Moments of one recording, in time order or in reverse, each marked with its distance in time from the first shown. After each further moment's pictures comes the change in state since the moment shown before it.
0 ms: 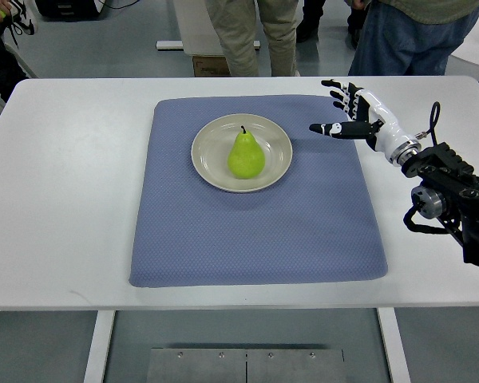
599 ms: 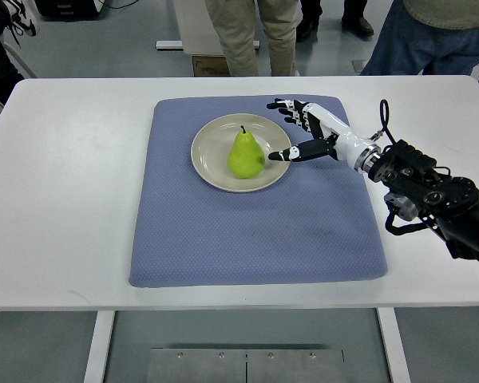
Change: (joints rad) left arm 0.000 0.000 0.000 0.000 0.000 0.000 0.000; right arm 0.087 0.051 -0.307 0.030 -0.010 0.024 0.099
